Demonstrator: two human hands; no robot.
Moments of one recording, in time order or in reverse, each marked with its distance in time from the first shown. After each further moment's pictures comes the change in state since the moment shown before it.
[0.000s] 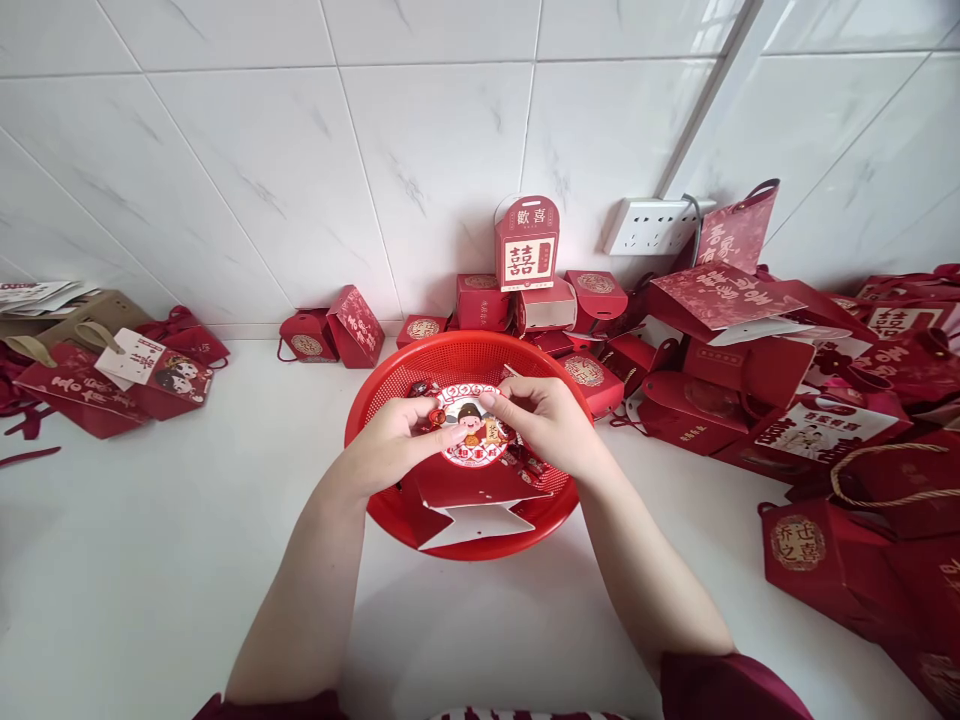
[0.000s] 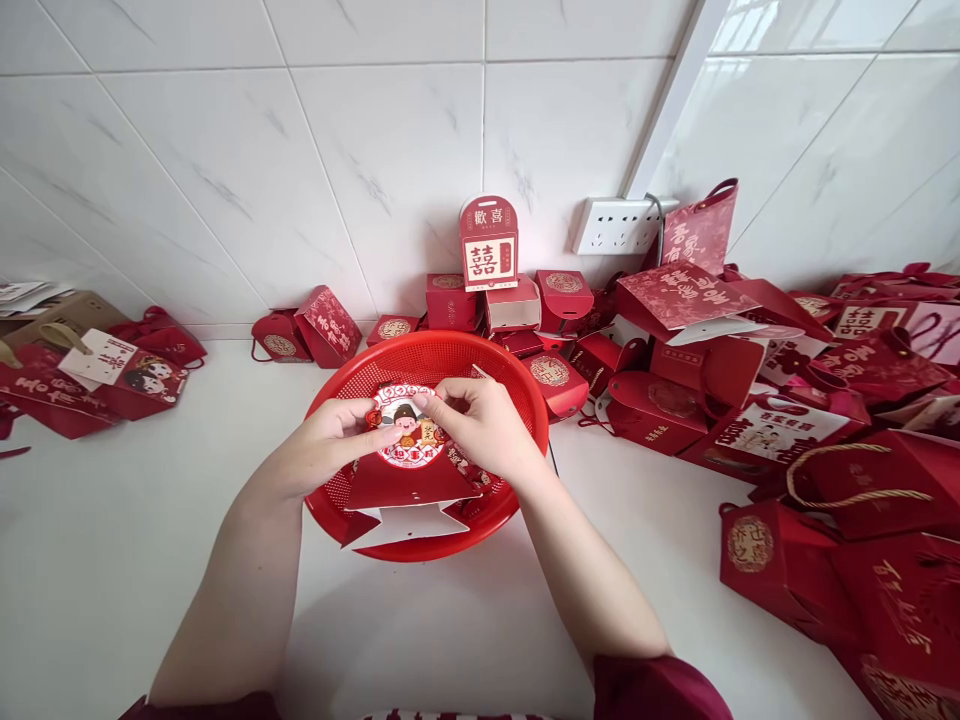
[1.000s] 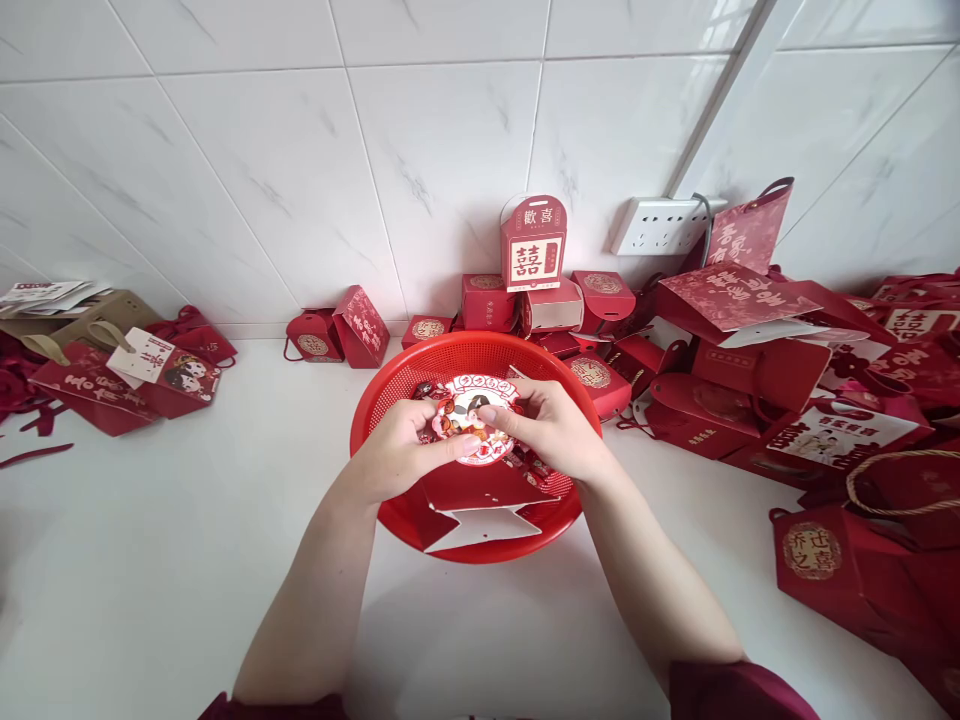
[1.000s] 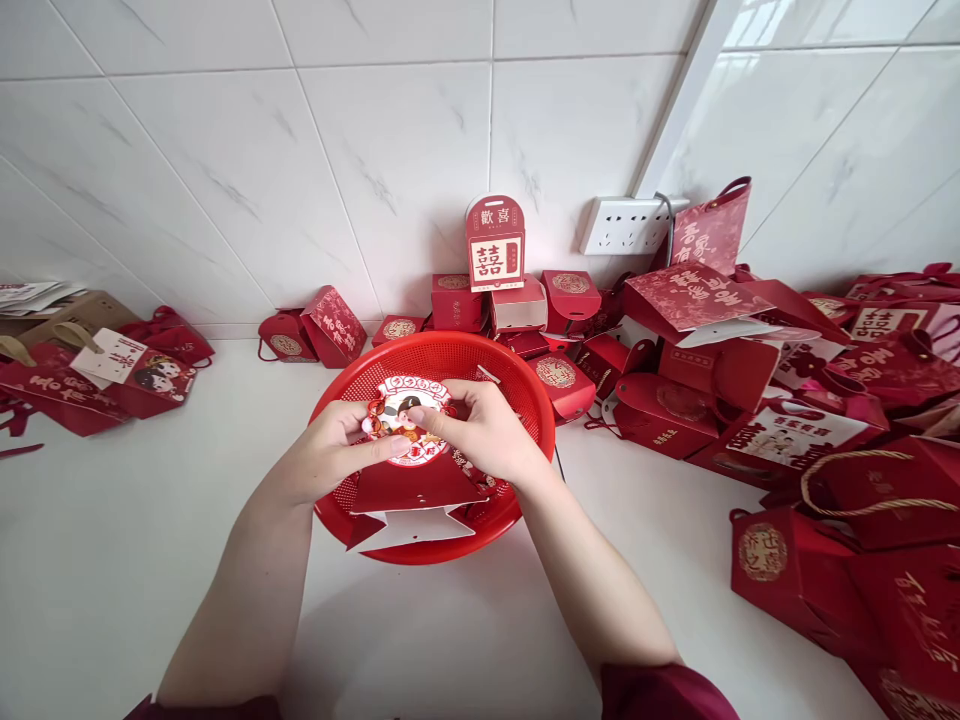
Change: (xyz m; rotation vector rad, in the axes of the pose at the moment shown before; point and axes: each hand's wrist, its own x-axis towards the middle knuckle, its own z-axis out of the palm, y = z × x) left_hand -0.002 0.001 0.004 0.059 0.039 0.073; right_hand 0.001 0.000 0.004 0.225 -0.094 0.027
